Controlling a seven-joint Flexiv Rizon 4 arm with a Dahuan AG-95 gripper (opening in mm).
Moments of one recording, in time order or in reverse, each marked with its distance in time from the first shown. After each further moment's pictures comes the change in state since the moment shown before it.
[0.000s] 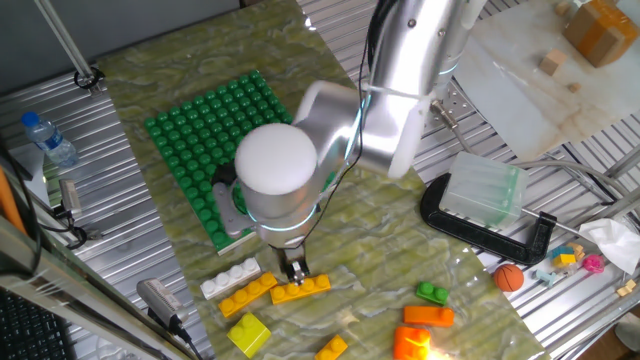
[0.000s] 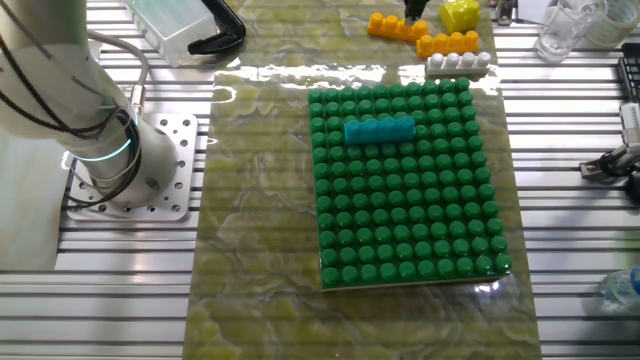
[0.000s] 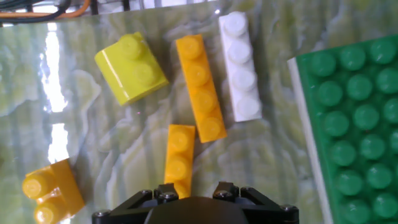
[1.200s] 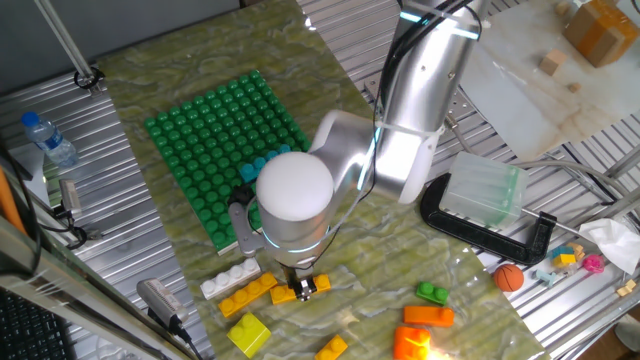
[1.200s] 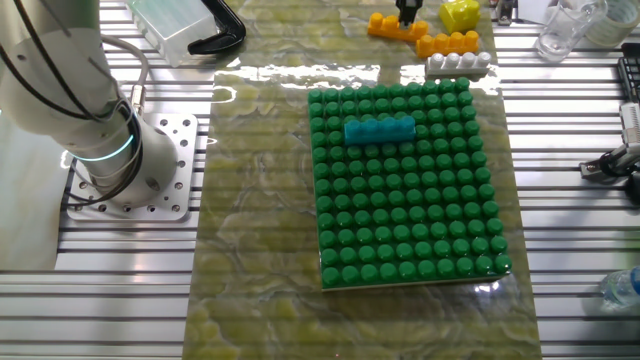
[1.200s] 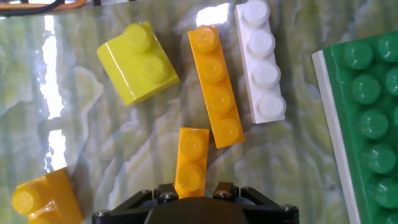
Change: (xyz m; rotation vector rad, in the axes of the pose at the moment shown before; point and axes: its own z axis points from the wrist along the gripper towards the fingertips) arm -0.002 0.009 0.037 0.004 -0.025 -0.002
